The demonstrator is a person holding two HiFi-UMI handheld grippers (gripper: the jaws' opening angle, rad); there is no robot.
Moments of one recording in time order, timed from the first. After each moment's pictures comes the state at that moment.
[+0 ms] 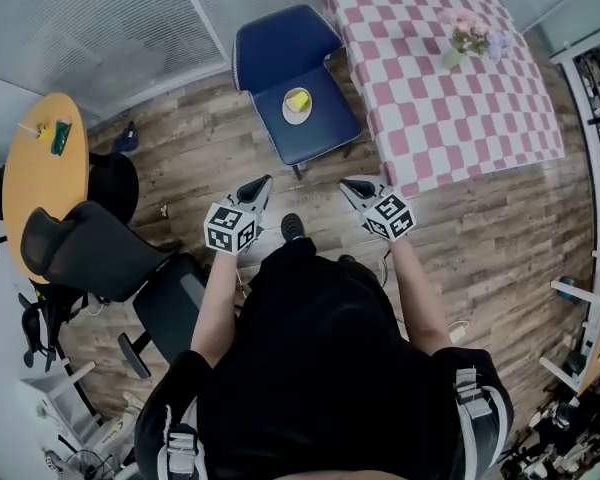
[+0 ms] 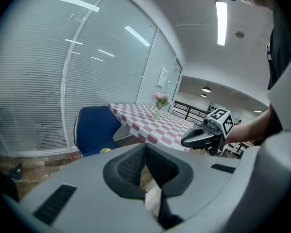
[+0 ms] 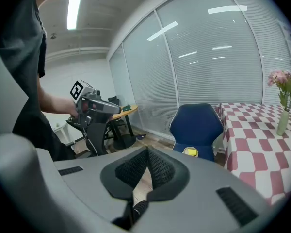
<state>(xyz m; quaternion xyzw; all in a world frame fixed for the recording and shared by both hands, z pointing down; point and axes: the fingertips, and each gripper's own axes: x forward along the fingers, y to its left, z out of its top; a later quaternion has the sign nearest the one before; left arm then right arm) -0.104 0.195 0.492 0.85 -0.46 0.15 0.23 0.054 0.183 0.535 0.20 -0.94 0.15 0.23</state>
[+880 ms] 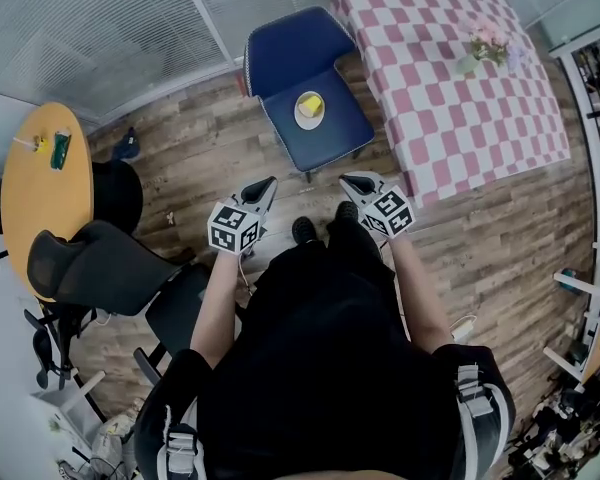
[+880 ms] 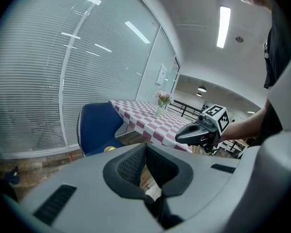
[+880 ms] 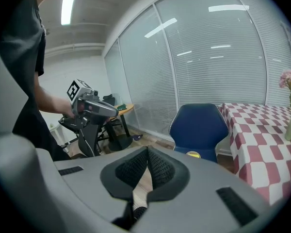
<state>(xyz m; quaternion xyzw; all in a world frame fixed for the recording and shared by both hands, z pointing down) -0.178 0.149 0.508 0.86 -0.42 0.16 0.25 -0.032 0.132 0.543 0.22 -0.93 0.16 0.24</state>
